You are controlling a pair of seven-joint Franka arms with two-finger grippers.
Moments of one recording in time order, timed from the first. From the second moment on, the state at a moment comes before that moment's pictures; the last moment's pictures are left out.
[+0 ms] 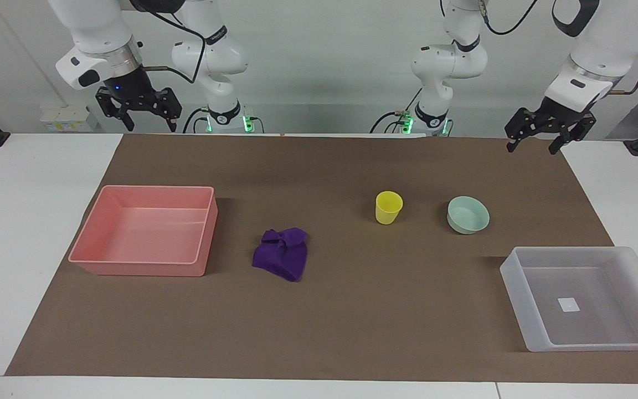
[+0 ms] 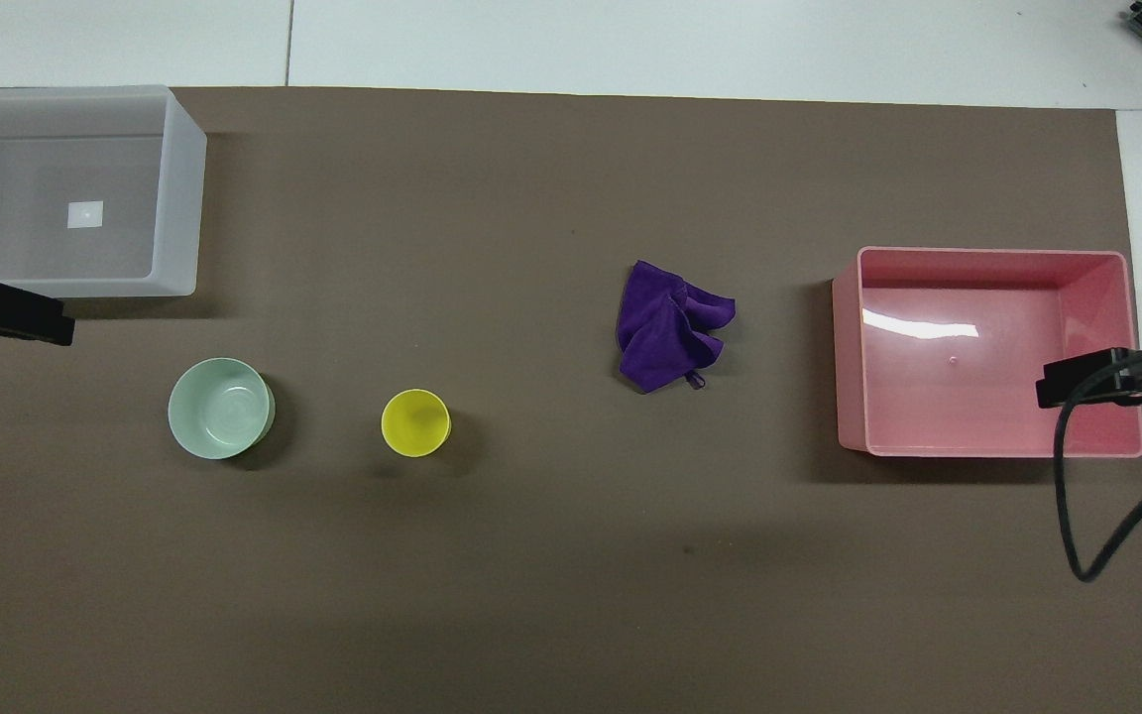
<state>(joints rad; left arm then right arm) -0.06 -0.04 0.01 -1.59 -0.02 1.55 0.07 -0.01 -0.12 0.00 -1.66 -0.02 1.49 0.01</state>
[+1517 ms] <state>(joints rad) -0.05 -0.05 0.02 -1.60 -0.02 1.58 0.07 0.07 -0.06 0.02 -1.71 -0.02 1.69 0.09</state>
